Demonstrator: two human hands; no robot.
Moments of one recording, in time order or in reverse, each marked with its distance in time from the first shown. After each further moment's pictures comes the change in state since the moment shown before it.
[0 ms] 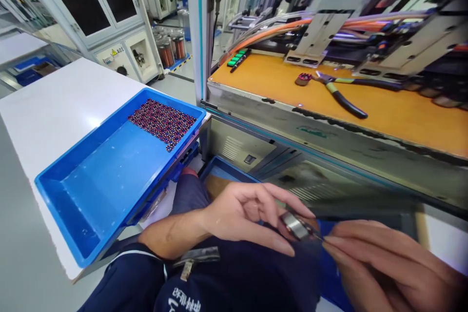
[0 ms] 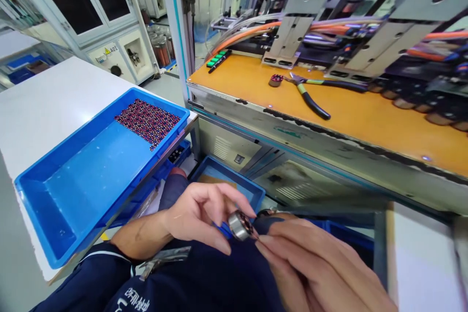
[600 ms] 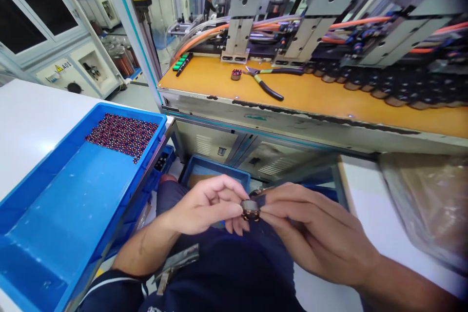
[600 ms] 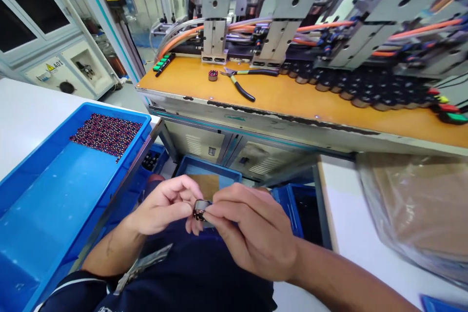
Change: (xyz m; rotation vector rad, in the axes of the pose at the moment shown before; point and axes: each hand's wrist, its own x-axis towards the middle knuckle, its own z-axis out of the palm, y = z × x) left_hand 0.006 0.012 0.003 0.164 0.008 -0.373; right_hand 0.027 -0.014 -0.010 0.026 -0.031 -0.064
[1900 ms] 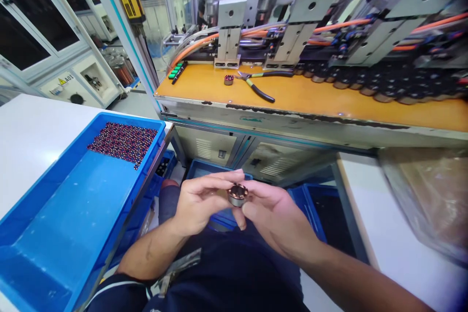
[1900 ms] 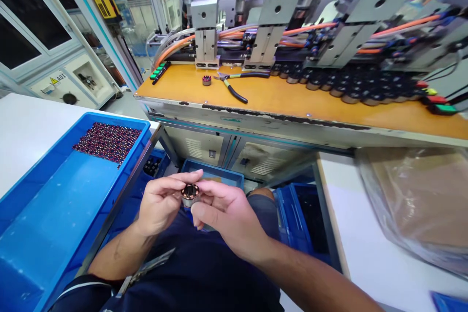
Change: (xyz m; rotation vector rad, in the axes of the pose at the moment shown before) left_hand 0.011 -0.009 0.004 0.099 0.301 0.505; right_hand -0.015 0.000 0.054 1.250 0.105 0.784
